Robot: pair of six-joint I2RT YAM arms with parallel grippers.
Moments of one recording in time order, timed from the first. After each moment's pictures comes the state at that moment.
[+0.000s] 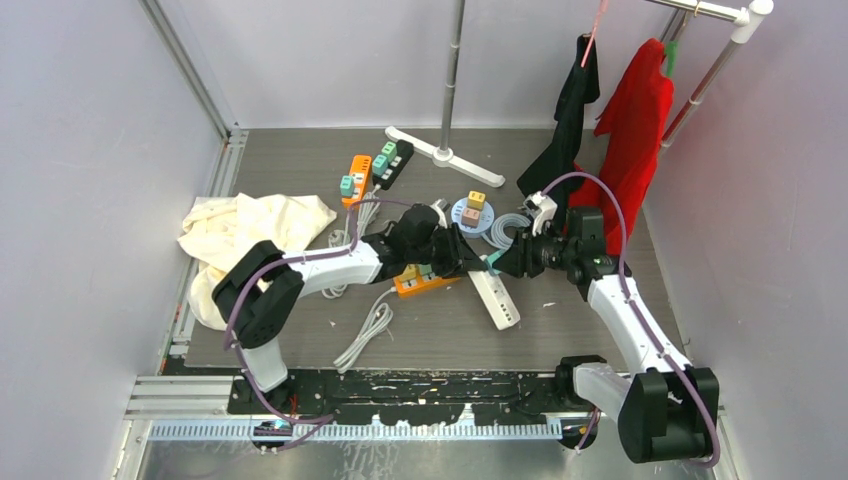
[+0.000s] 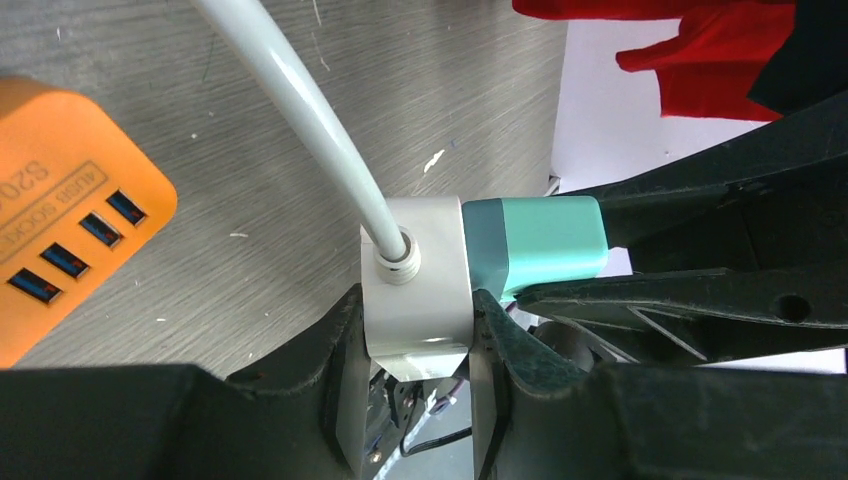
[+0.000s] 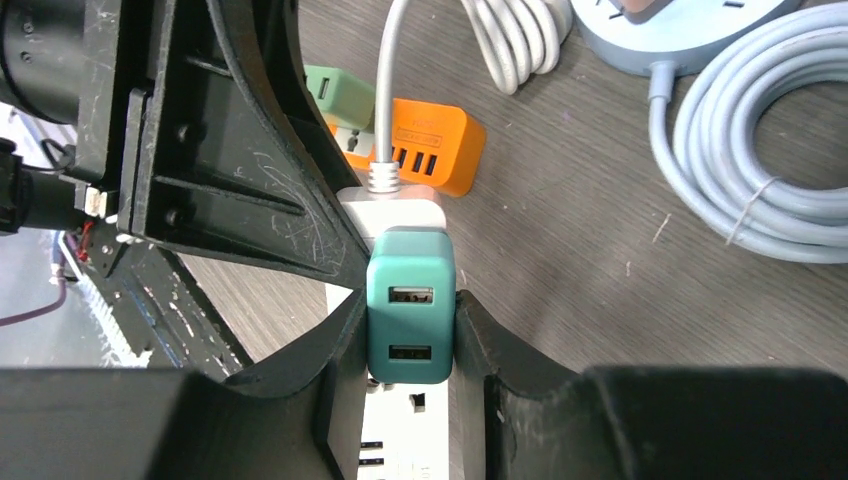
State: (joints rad) left arm -0.86 1.78 1.08 0.14 0.33 -1.14; right arm 0.05 1.03 0.63 -0.31 -0.78 0.02
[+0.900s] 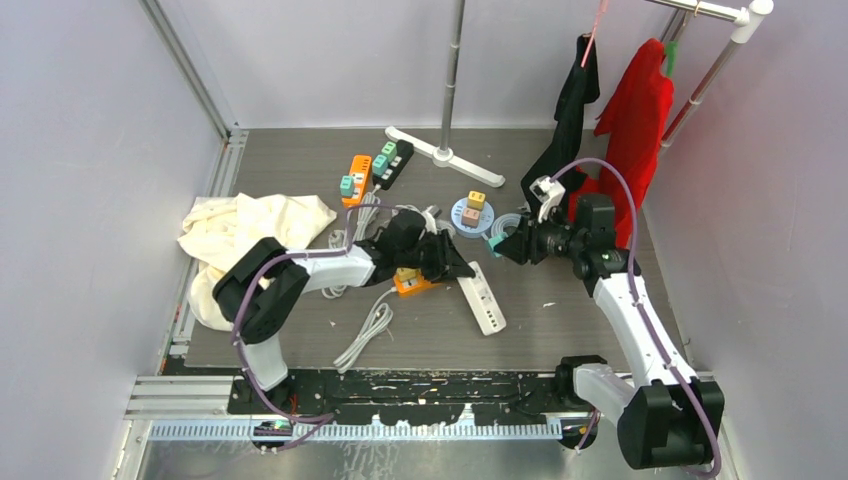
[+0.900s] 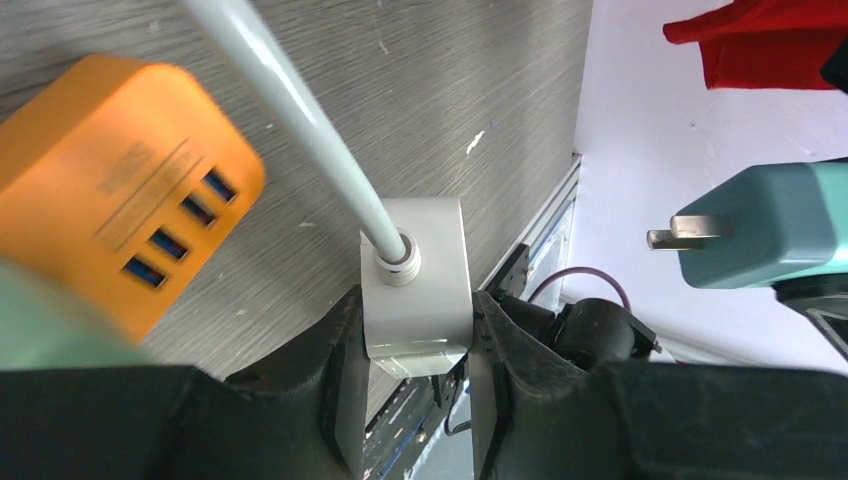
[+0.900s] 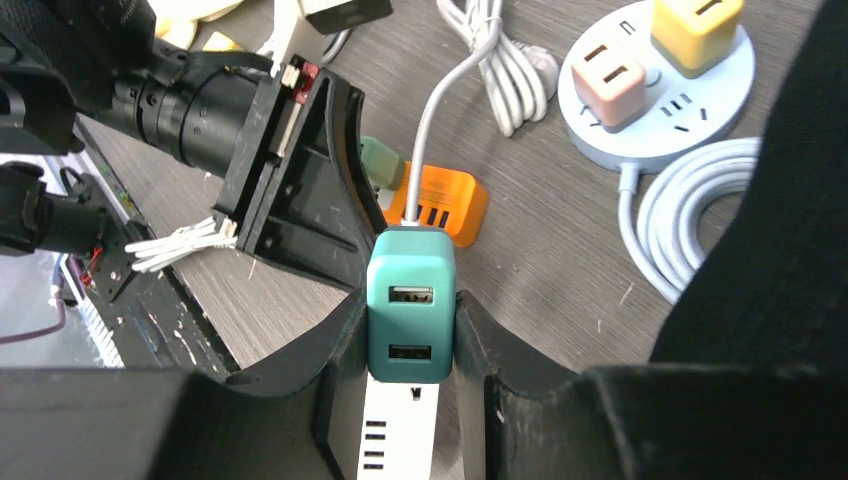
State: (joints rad) left arm -0.80 1.78 0.95 0.26 0.42 -1.09; right arm 0.07 1.02 0.75 -0.34 -0.78 0.00
